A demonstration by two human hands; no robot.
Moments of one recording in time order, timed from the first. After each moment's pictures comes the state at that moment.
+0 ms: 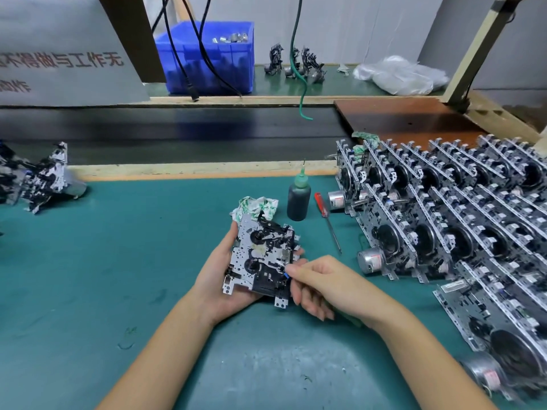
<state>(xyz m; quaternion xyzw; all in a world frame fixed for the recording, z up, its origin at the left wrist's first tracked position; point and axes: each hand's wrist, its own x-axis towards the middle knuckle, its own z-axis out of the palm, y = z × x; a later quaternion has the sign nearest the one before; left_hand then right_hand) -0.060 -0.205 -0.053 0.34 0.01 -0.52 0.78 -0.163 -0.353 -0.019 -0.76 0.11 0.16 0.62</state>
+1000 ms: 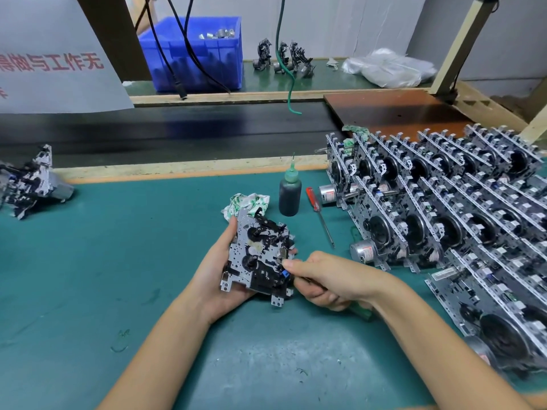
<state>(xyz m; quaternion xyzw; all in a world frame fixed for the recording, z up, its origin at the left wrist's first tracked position) -0.061 -0.209 -0.050 0.41 0.00 -0.50 0.76 -0.159 -0.368 -0.015 -0.76 0.11 0.28 0.58</state>
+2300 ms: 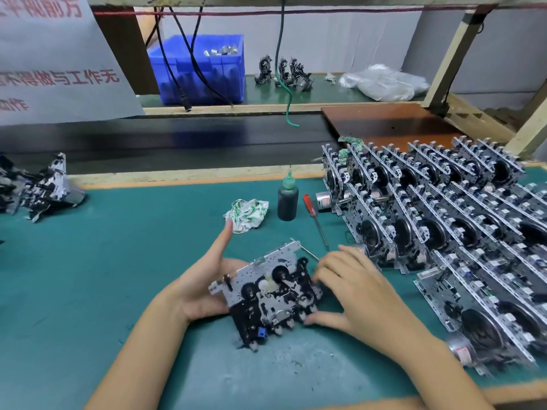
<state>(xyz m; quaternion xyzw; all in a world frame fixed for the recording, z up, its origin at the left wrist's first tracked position) -0.064 -0.181 -0.028 0.49 -0.05 -0.58 0.64 -0.214 -0.378 -0.032 -0.99 -0.06 -0.15 0.05</state>
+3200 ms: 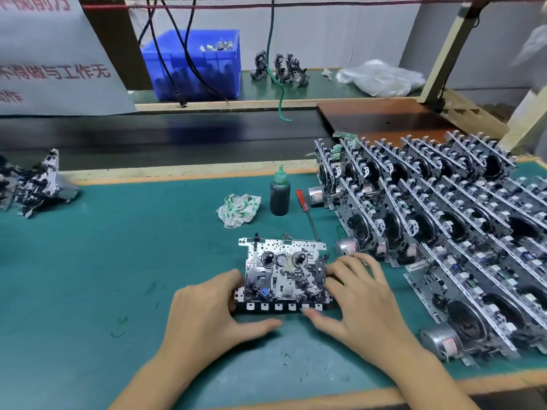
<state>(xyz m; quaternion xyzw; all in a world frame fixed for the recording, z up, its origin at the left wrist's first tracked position) -0.132 -0.169 -0.039 0.89 -0.36 0.08 0.27 -0.233 -0.376 -0.056 -0.97 0.02 -0.24 0.01</state>
